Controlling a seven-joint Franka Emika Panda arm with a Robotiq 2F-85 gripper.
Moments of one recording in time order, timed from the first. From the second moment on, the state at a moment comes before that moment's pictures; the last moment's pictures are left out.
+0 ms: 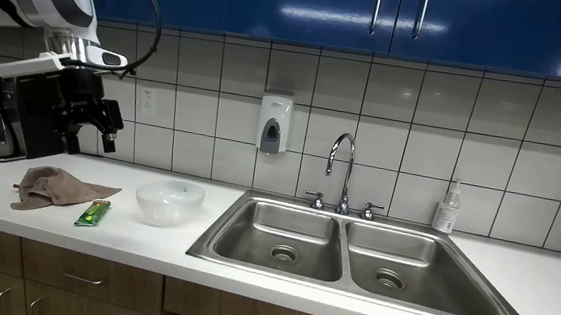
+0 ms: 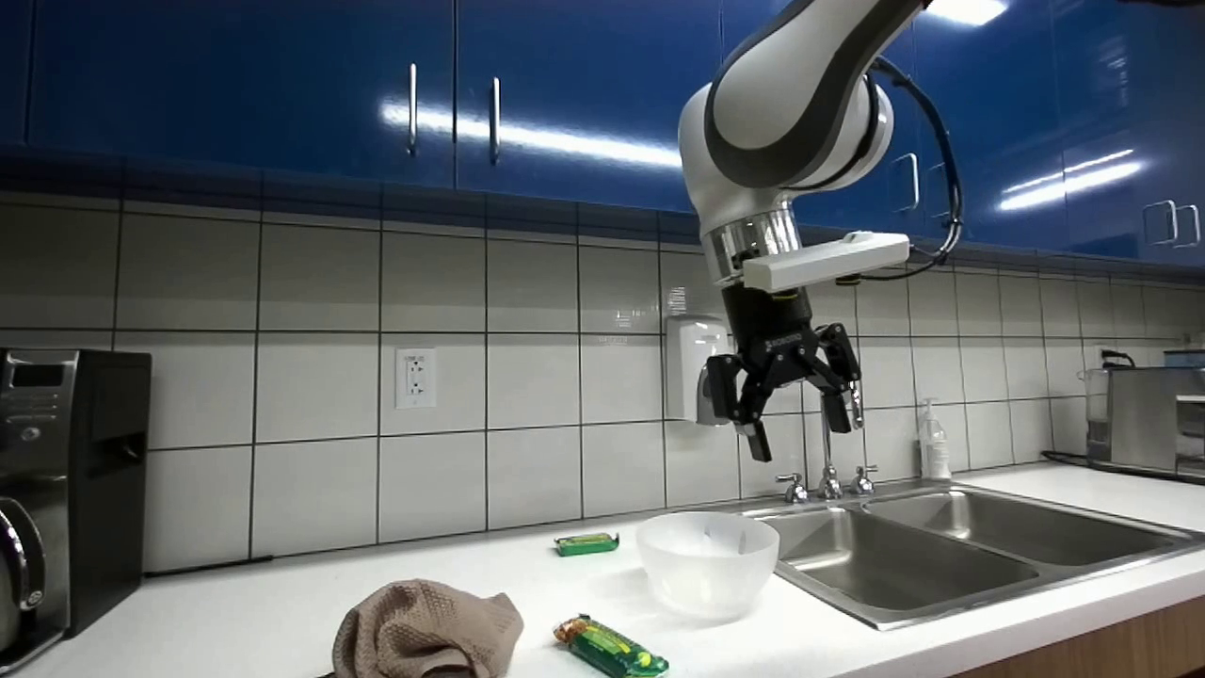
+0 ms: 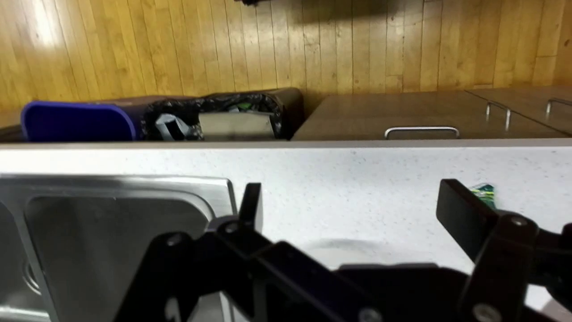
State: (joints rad) arm 0.11 -0.27 0.24 -2.41 -0.17 2.05 0.43
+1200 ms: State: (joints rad) arm 0.24 0.04 0.29 -2.19 -0.21 2.32 0.09
